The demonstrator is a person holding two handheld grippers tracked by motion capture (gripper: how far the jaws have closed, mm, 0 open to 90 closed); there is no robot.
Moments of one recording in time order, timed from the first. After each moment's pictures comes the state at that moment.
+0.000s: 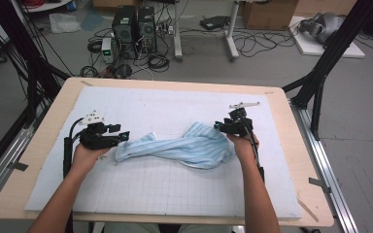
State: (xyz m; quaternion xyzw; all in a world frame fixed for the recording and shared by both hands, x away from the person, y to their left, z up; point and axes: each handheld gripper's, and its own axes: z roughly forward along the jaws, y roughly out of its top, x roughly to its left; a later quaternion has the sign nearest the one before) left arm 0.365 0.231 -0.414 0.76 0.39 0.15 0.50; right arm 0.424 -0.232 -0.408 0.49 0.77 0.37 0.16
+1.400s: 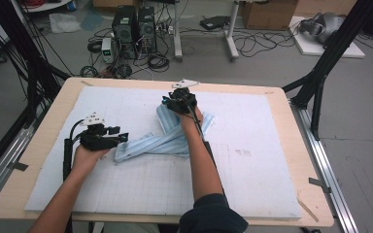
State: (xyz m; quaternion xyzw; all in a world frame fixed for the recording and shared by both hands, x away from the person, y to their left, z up) left arm 0.367 0.234 -0.424 0.76 0.41 0.15 0.49; right arm 0.493 -0.070 -0.394 0.35 0.78 0.48 0.21
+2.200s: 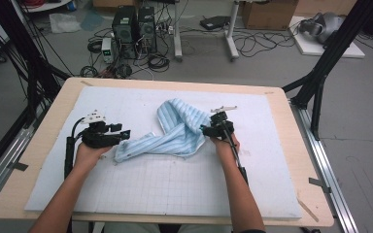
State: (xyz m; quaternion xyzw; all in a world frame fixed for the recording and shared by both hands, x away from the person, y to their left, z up) left arm 0.374 0.230 -0.420 0.75 0.41 0.15 0.50; right arm 0.438 -0.182 -0.445 0.48 0.78 0.35 0.17
